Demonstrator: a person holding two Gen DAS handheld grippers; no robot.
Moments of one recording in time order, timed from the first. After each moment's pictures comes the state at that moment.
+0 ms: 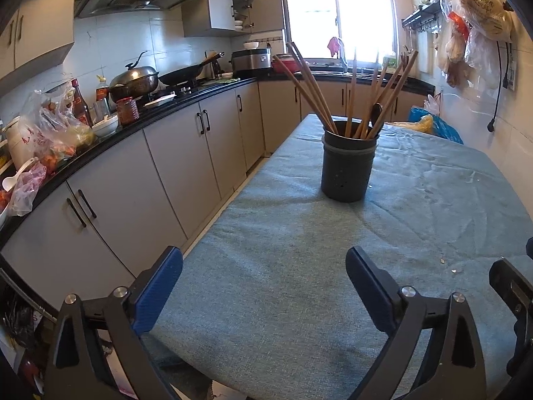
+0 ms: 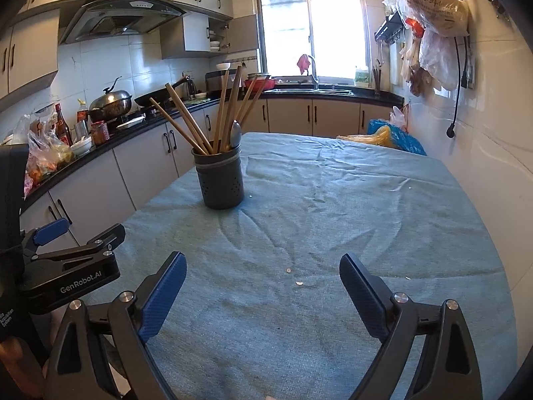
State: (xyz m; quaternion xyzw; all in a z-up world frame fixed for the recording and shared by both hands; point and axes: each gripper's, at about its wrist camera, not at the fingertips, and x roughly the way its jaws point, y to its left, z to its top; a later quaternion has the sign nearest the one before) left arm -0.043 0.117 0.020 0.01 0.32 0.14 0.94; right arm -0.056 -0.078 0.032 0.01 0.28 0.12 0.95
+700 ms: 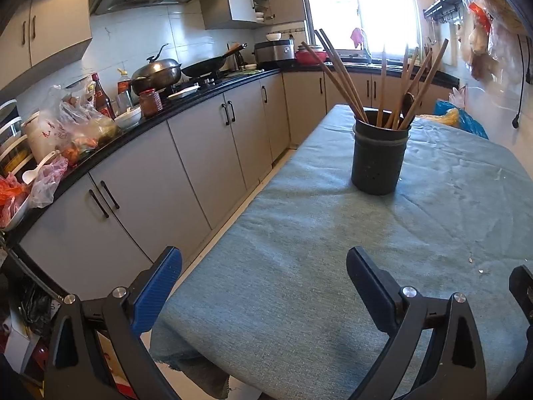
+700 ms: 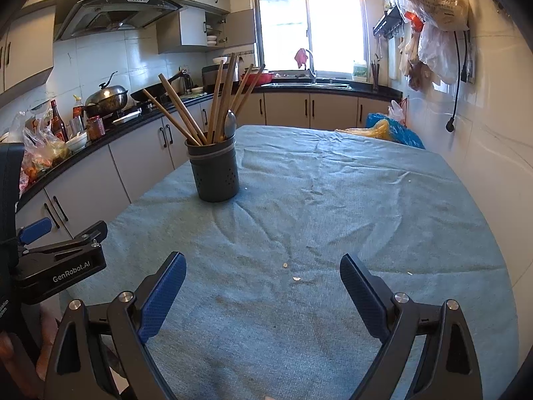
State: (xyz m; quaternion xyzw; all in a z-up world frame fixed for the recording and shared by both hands) left arm -0.038 0.126 0.013 0.01 0.34 0.20 0.92; right arm -0.048 -0.080 0.022 0.01 0.30 0.12 0.95
